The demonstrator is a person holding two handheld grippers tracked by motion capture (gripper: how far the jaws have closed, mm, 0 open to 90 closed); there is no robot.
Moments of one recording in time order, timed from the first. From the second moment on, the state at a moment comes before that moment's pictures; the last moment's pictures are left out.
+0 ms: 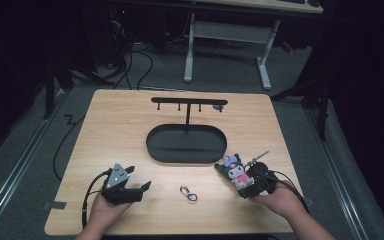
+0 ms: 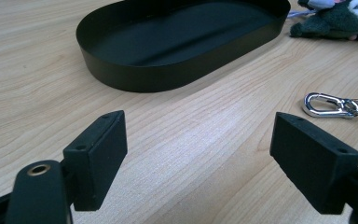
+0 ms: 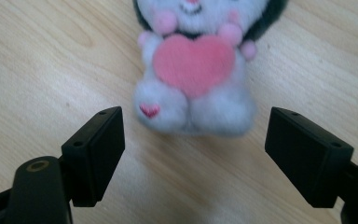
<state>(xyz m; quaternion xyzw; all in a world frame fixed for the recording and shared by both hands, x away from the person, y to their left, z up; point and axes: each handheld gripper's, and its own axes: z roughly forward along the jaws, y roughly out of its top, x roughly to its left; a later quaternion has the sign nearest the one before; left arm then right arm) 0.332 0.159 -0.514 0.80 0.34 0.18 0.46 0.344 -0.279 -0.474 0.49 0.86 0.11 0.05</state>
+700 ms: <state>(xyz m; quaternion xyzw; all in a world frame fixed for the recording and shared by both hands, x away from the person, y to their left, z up) 0.332 0.161 -0.514 0.80 0.34 0.18 0.47 0.370 -0.261 -0.487 0.49 0.86 0.10 0.06</state>
